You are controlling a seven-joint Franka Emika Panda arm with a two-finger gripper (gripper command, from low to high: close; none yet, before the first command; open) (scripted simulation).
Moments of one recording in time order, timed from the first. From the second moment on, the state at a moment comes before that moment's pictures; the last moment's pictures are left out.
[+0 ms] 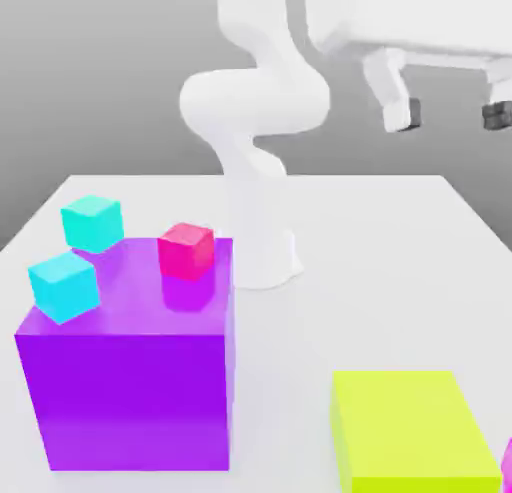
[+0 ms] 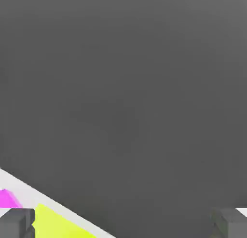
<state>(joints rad) 0.22 -0.16 0.07 -2.20 0.02 2.43 0.44</state>
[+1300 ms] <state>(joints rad) 0.32 0.22 0.08 -2.21 -0.03 2.43 0.32</state>
